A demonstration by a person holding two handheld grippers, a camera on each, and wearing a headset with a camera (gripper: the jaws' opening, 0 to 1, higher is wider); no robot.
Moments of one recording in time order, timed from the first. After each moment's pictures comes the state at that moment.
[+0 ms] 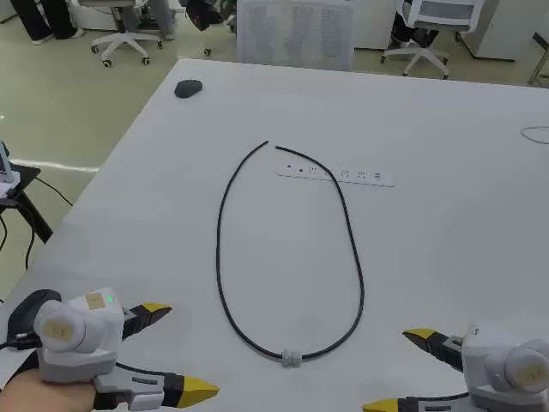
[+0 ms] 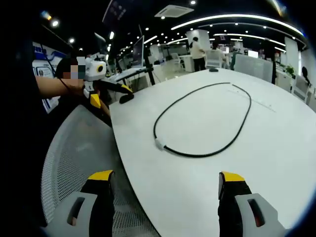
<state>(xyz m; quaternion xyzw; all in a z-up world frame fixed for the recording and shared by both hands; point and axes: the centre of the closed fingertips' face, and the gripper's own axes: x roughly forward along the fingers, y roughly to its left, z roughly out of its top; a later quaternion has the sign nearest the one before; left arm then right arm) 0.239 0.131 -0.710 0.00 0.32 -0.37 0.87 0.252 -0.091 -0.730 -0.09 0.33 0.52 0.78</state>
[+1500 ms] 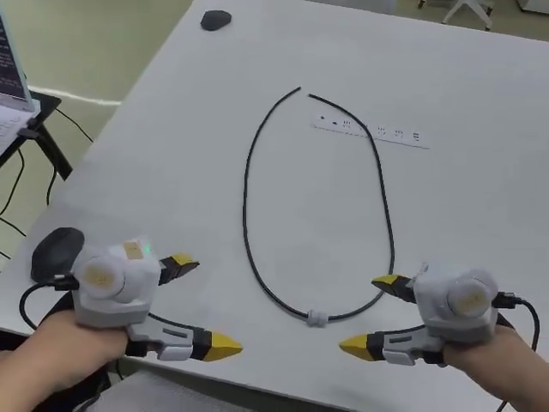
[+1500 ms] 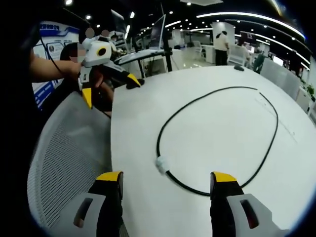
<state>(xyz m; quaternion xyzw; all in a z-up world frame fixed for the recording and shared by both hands) 0.243 0.137 -0.722 0.01 0.32 -0.39 0.86 0.282 -0.028 -0.754 -0.18 0.35 0.56 0.73</state>
